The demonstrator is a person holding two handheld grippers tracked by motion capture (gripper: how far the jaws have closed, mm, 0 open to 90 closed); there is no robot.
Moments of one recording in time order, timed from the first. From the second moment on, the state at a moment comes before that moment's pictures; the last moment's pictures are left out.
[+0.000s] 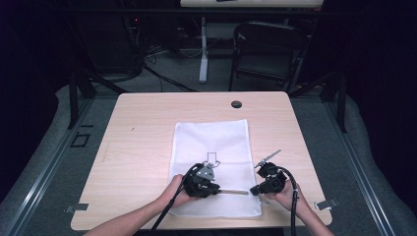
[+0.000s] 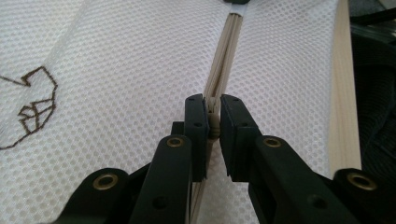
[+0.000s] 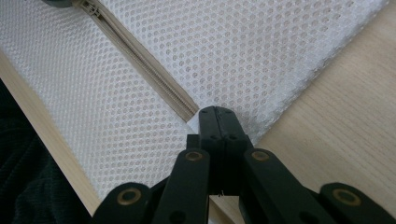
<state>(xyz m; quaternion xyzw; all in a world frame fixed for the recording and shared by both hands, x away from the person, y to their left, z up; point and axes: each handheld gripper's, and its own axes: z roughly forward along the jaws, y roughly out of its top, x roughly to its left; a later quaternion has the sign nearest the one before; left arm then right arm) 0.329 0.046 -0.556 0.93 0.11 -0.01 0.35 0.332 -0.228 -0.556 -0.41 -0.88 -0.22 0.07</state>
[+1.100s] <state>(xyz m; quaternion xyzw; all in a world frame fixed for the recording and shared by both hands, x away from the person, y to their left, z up) 0.327 0.071 -0.553 0.93 0.12 0.00 0.34 0.332 -0.228 -0.556 -0.41 -0.88 -0.22 0.07</state>
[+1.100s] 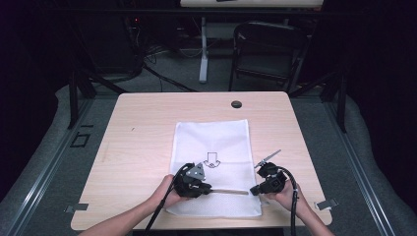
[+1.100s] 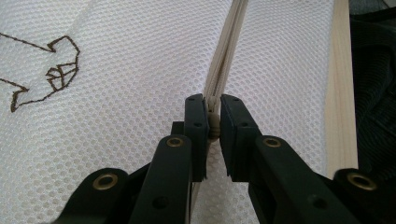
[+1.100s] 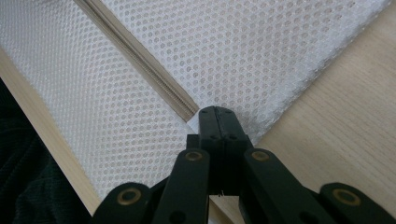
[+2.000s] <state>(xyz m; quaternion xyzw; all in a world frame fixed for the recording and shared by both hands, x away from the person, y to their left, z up) 0.324 0.102 -0.552 0.93 0.13 0.00 0.34 0.333 -0.229 -0.556 -0.41 -0.88 -0.22 0.07</state>
